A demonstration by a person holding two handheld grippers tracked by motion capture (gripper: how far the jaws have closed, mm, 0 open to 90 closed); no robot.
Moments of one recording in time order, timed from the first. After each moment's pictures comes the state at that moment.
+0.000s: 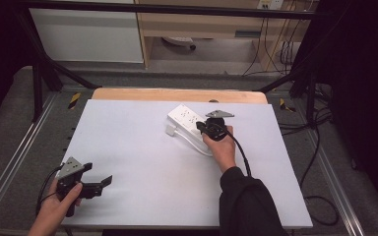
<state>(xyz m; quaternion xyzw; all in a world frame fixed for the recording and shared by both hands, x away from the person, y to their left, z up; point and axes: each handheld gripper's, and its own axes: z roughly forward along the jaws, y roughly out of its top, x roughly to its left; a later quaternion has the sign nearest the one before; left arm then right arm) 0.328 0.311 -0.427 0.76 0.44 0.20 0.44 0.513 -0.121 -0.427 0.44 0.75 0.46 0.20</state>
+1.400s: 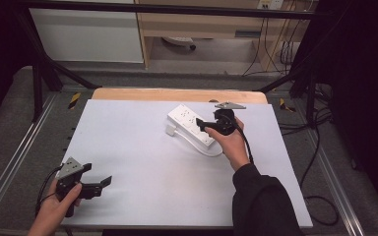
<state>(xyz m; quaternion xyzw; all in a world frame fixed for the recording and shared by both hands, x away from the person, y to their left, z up) 0.328 0.313 -0.428 0.76 0.44 0.20 0.43 0.504 -0.140 -0.383 0.47 0.72 0.47 0.20</state>
